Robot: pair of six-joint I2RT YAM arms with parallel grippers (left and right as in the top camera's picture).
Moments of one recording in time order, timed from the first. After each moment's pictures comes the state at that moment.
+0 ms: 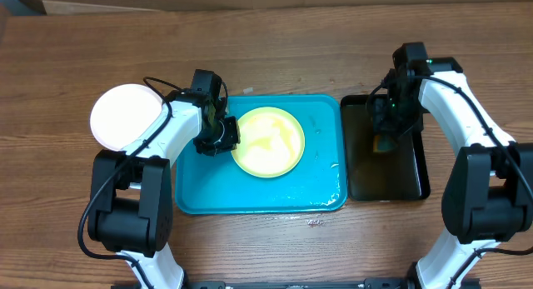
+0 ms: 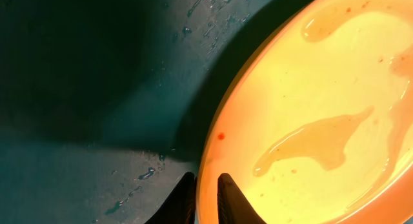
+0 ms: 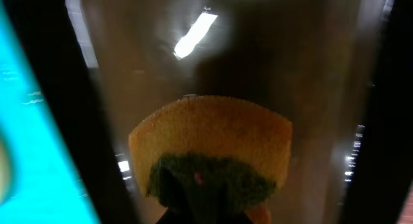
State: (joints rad) left arm -0.19 1.90 1.23 -0.78 0.25 -0.37; right arm 0.06 1.93 1.46 -1.09 -0.09 0.13
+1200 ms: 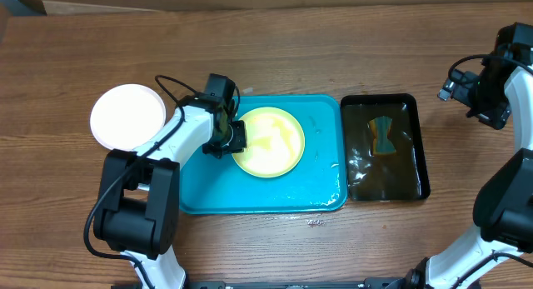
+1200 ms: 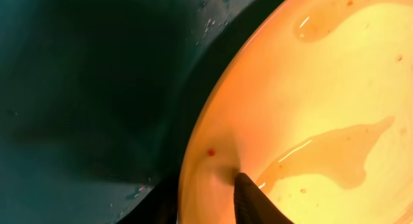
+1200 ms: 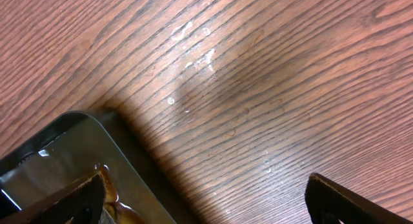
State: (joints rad) left arm -0.26 1.90 1.19 -0.71 0.13 -0.37; right arm -0.33 1.93 1.65 -1.10 -0.02 0.25
